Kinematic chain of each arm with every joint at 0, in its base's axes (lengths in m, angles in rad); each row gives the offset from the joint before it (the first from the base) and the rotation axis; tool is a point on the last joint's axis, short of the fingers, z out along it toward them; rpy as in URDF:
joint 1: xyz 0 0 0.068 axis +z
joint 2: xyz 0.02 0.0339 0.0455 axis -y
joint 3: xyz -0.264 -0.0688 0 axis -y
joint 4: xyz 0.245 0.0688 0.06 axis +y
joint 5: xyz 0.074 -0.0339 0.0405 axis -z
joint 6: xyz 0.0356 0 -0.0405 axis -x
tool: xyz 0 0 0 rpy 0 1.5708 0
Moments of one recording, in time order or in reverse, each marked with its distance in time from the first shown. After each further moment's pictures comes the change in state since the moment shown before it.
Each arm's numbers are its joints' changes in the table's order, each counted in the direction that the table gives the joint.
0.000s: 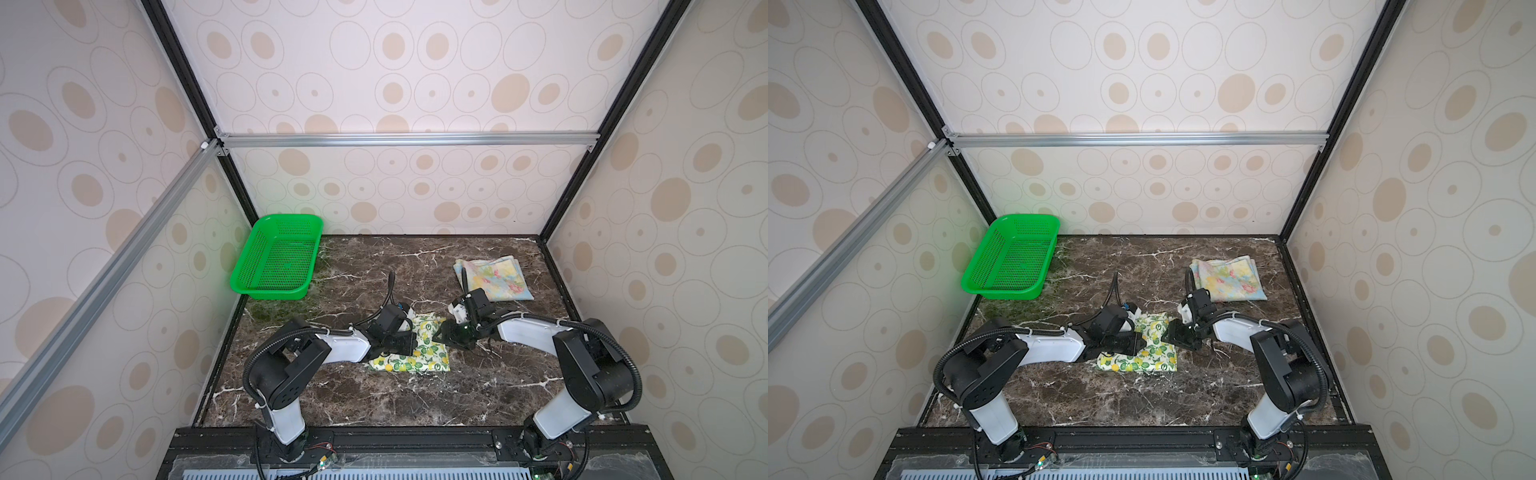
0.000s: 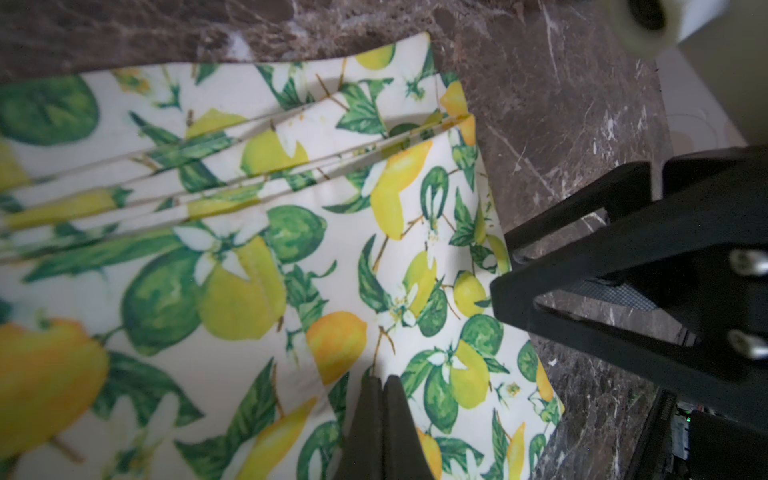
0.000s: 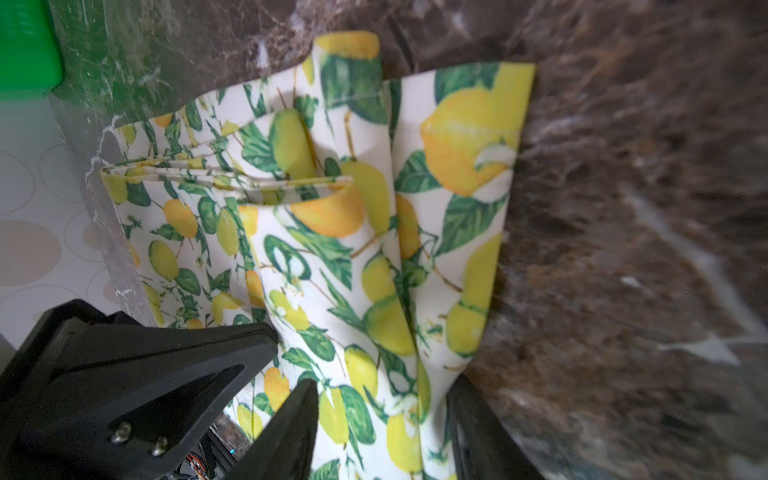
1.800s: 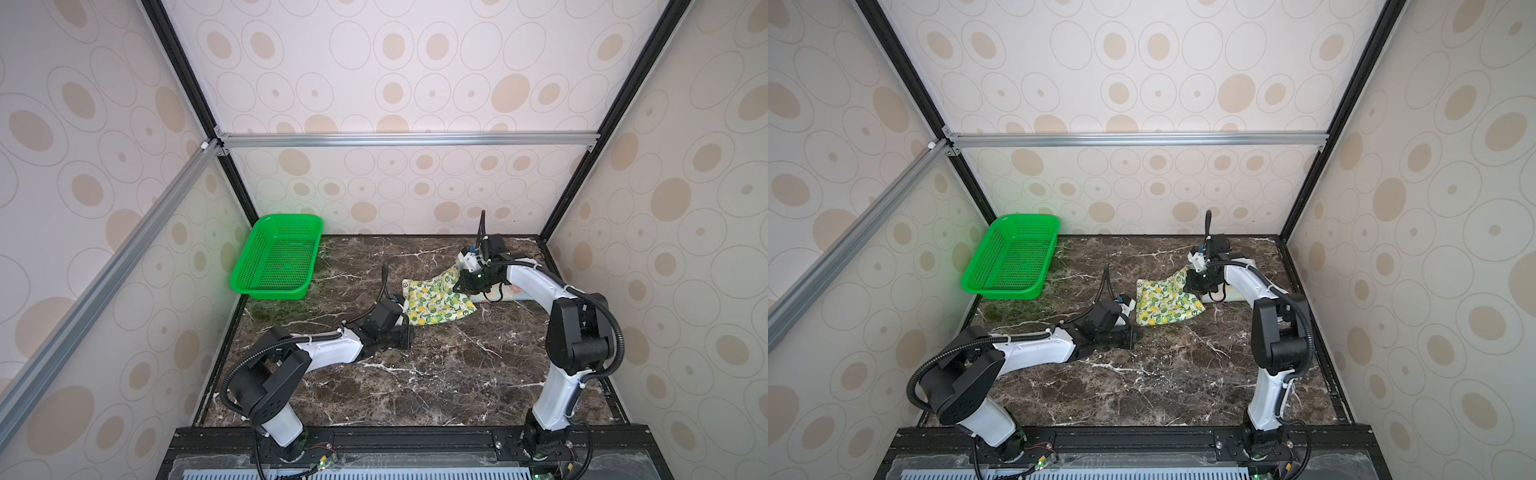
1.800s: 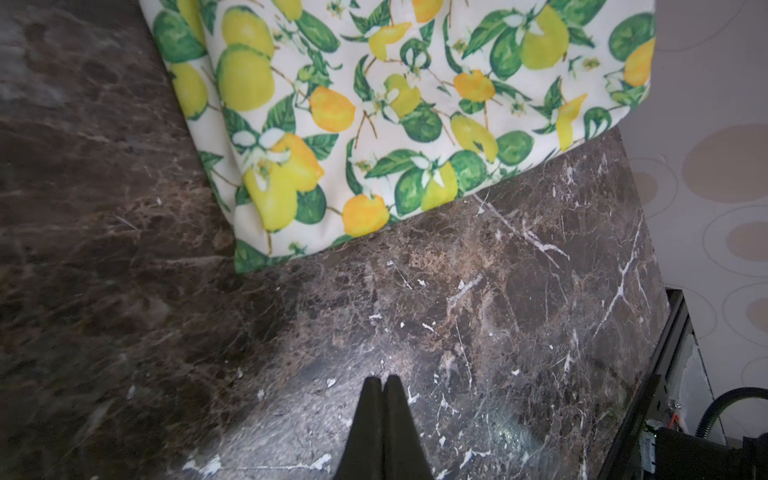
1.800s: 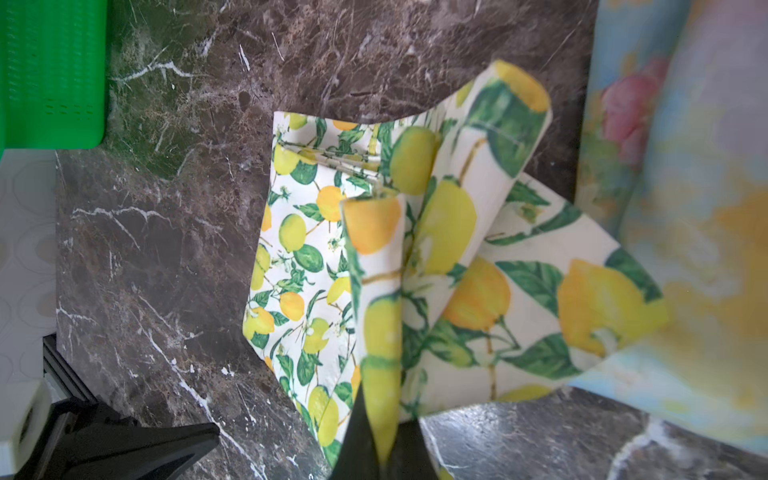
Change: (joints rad) left arm 0.019 0.126 -0.003 0.052 -0.060 0.010; right arm -0.243 -0.265 0.712 0.486 0.020 0.513
